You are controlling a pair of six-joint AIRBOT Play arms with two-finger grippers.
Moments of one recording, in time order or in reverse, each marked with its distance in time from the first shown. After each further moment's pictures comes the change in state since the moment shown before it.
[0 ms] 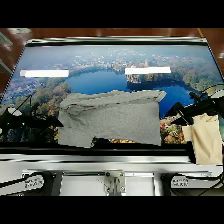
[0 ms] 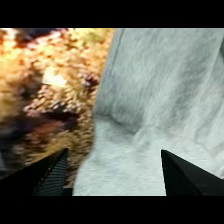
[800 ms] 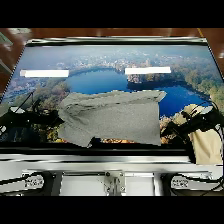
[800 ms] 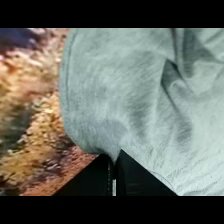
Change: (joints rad) left arm -0.028 -0.042 0.019 -0.174 0.084 0.071; right arm 0.001 0.042 -0.302 -0.148 -0.042 -0.009
